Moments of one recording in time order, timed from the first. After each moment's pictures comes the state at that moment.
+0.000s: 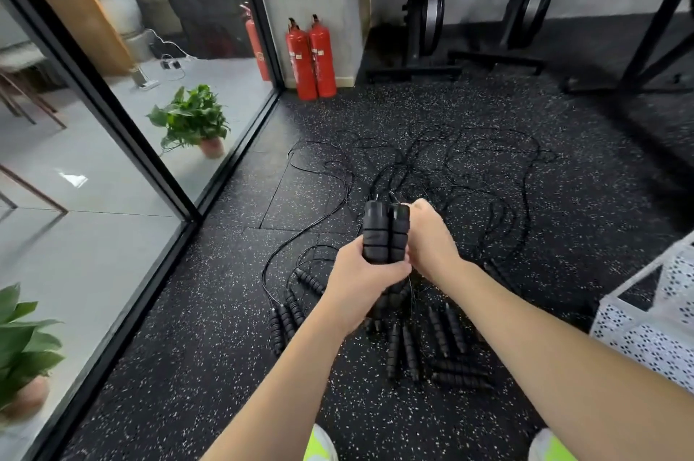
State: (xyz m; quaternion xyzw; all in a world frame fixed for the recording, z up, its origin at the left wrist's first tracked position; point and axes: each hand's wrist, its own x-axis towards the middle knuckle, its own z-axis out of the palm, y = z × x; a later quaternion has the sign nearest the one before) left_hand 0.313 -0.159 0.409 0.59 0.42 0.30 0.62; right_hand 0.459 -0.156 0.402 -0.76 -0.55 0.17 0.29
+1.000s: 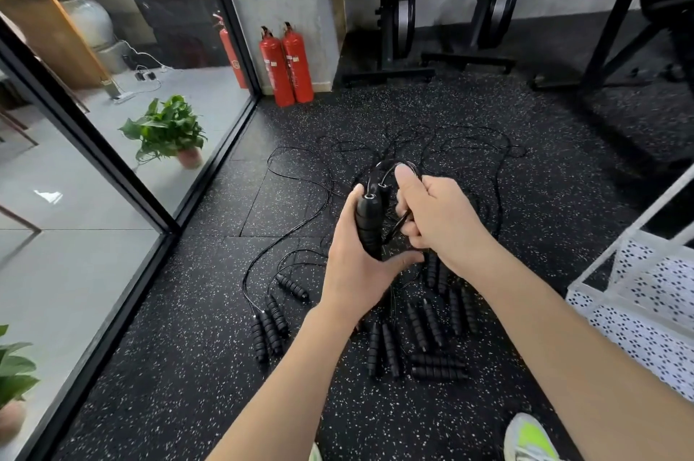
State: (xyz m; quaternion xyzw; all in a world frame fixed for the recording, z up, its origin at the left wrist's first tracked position) left_hand 0.363 -0.188 0.427 0.73 0.44 0.35 0.39; right_hand 0.491 -0.220 0.492 -0.63 -0.37 0.38 0.57
